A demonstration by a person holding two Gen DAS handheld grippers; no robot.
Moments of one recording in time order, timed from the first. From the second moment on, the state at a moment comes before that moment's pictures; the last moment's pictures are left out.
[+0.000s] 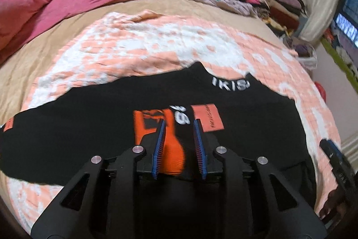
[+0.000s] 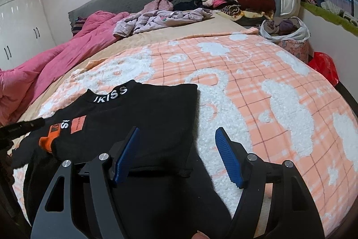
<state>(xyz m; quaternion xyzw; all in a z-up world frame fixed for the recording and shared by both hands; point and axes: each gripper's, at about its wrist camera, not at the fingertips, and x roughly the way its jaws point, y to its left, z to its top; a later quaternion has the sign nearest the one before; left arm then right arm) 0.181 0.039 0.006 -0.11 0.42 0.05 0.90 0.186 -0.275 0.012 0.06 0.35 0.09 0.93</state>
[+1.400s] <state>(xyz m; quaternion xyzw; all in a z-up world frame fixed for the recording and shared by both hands) 0.180 0.050 -0.041 -0.11 0.47 0.04 0.87 0.203 -0.222 -0.030 0.01 0.43 0.14 0.89</state>
